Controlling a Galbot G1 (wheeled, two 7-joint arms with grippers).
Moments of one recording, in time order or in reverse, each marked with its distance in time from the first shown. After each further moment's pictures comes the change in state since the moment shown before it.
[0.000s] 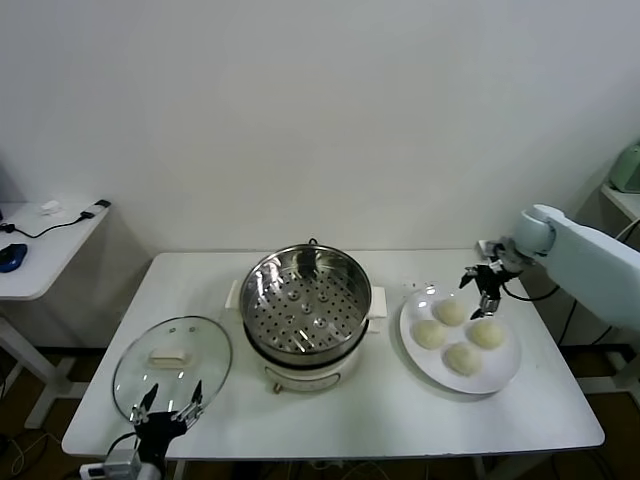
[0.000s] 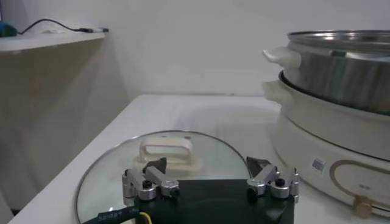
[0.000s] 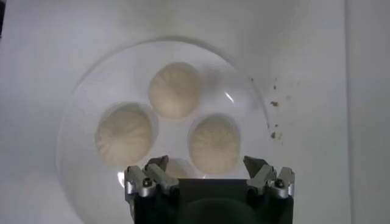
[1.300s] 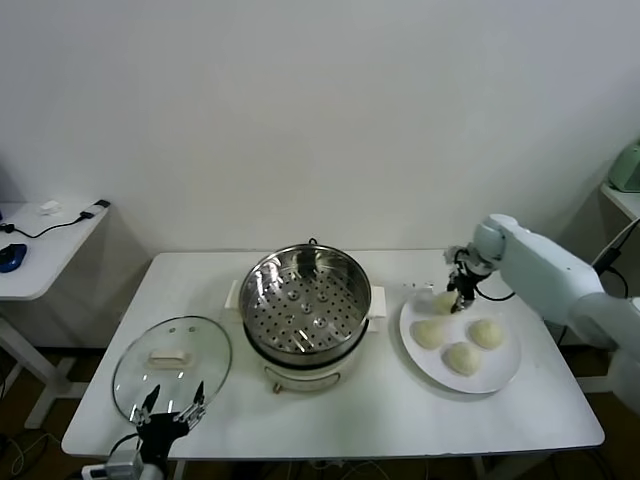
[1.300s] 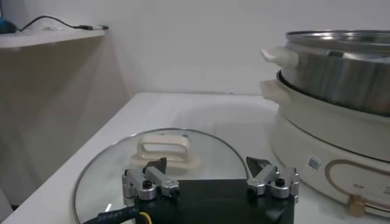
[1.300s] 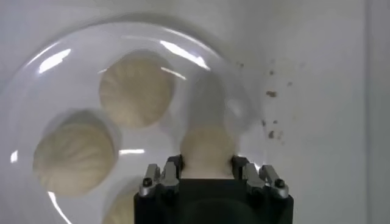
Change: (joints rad) left arm 0.006 -0.015 0.007 -0.014 0.005 0.012 -0.005; right arm 0.028 0.181 0.015 -0.161 -0.086 -0.040 0.027
